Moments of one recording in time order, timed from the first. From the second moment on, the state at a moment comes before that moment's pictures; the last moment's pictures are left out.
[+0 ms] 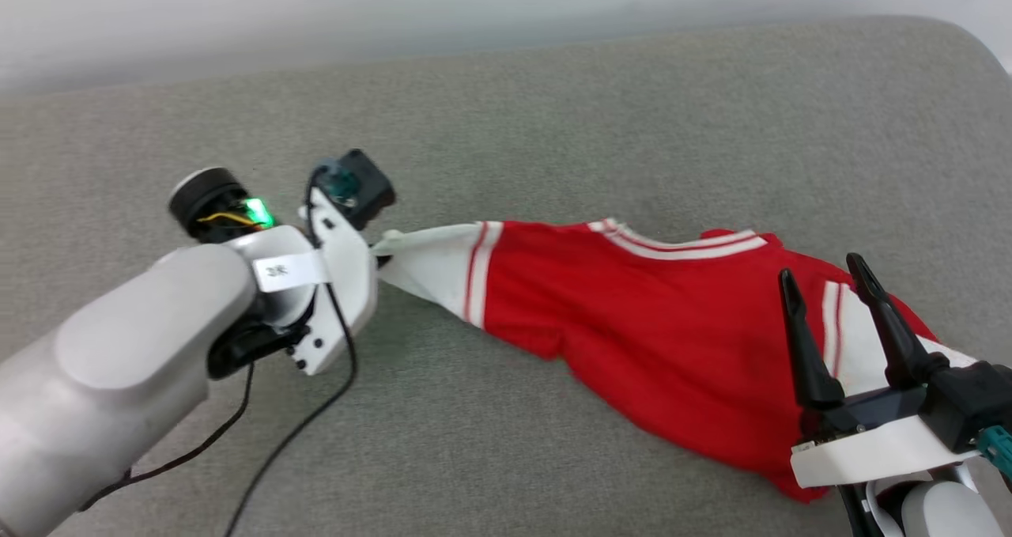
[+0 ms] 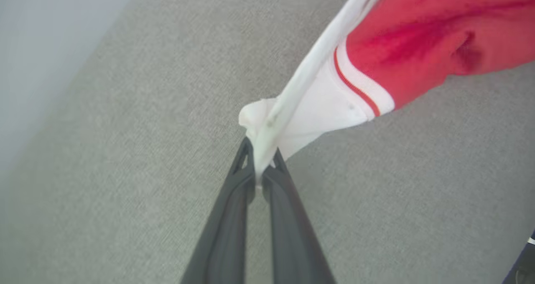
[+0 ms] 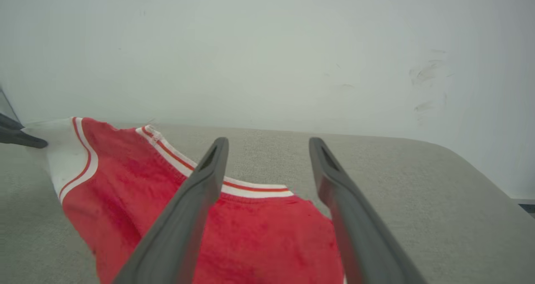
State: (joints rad) left arm -1.04 0.70 -1.24 0.28 -0.90 -0.12 0.43; right arm -0.08 -0.12 0.04 -0.01 0.13 0.13 -0.26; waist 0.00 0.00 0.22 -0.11
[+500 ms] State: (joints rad) left arm -0.93 0.90 -1.18 0.36 -1.03 -0.03 0.43; right arm -0.06 -0.13 0.04 0.03 0.13 0.13 -0.26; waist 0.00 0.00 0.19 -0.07
